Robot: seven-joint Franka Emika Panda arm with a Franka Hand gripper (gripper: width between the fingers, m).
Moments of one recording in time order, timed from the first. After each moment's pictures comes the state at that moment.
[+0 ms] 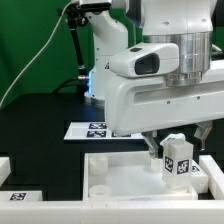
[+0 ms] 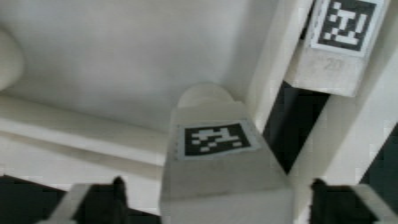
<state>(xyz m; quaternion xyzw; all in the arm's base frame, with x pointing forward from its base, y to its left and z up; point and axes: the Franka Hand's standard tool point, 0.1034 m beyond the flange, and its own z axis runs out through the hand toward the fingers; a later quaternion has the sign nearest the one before) 0.648 0.105 0.085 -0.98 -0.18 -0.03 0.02</state>
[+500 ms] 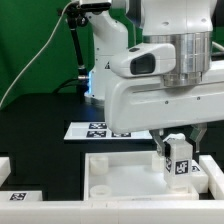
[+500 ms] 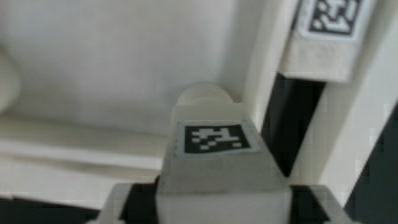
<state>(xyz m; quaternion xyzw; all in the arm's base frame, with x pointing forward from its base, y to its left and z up) 0.649 0.107 0.085 -1.00 -0.06 -0.03 0.02</state>
